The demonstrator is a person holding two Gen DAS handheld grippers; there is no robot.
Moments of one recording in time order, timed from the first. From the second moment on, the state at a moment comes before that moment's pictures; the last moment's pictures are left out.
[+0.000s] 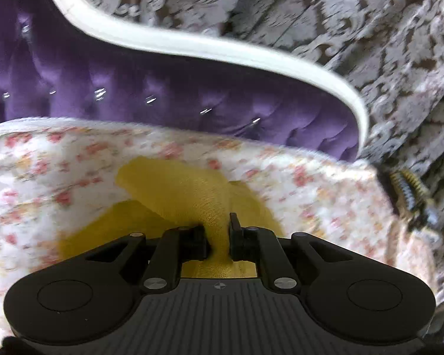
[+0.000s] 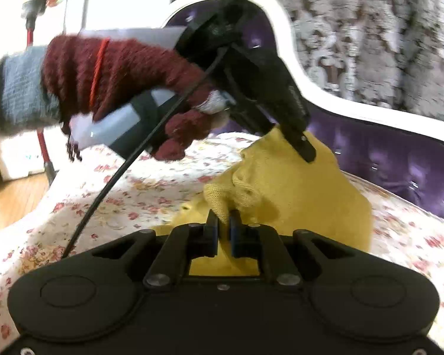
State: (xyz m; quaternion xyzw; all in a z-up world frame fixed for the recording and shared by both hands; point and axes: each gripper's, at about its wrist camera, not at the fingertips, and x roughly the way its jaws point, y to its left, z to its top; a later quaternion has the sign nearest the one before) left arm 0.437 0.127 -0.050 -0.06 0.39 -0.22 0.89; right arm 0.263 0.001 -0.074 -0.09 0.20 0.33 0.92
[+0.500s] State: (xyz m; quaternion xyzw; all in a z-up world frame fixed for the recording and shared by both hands) left arm 0.451 0.172 -0.105 -0.10 0.42 -0.17 0.88; right arm 0.227 0.048 -0.106 -0.18 0.20 0.44 0.86
